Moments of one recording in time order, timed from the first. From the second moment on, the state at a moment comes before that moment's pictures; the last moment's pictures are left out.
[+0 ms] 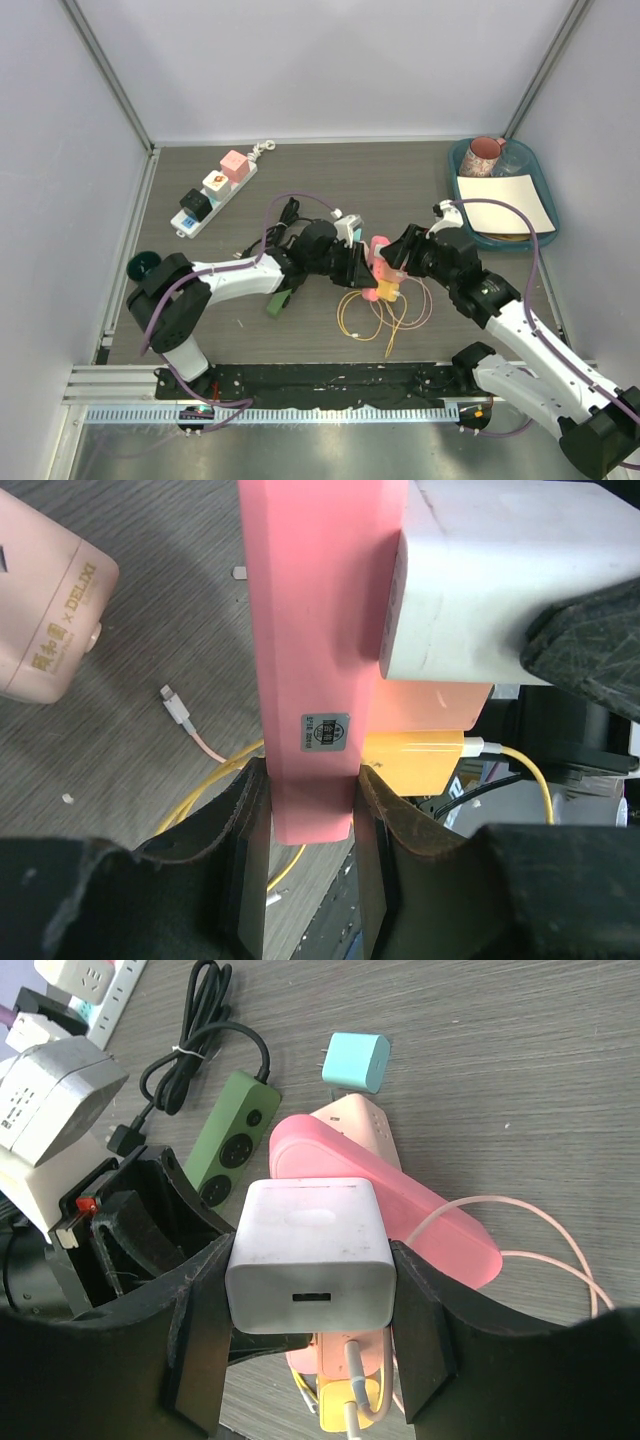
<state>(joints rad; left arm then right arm) -0.87 1.67 0.95 0.18 0.39 -0.68 0.52 0.81 0.65 -0.32 0.06 0.66</state>
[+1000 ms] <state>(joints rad) -0.88 1.63 0.91 0.19 0.39 -0.68 0.53 0.77 0.72 -0.49 0.05 0.64</state>
